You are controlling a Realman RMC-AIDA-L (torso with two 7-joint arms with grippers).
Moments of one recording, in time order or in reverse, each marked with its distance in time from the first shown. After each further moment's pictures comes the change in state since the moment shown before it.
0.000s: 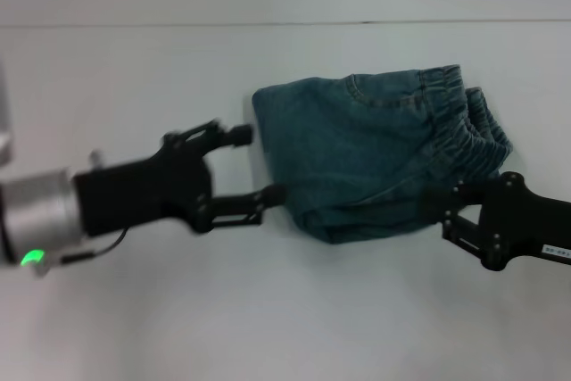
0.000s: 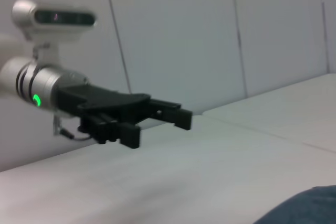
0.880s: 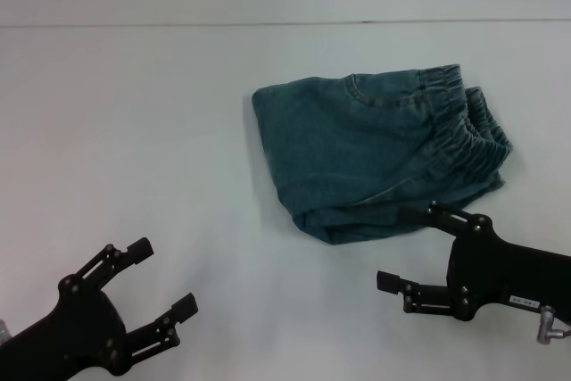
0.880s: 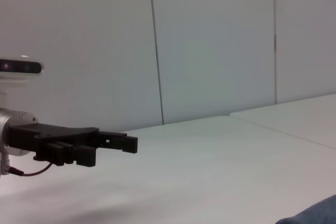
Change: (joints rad) left arm 0.218 0.002 -0.374 -0.447 0.064 0.214 0.555; right arm 0.020 0.008 -0.002 0.226 -0.004 0.010 -0.314
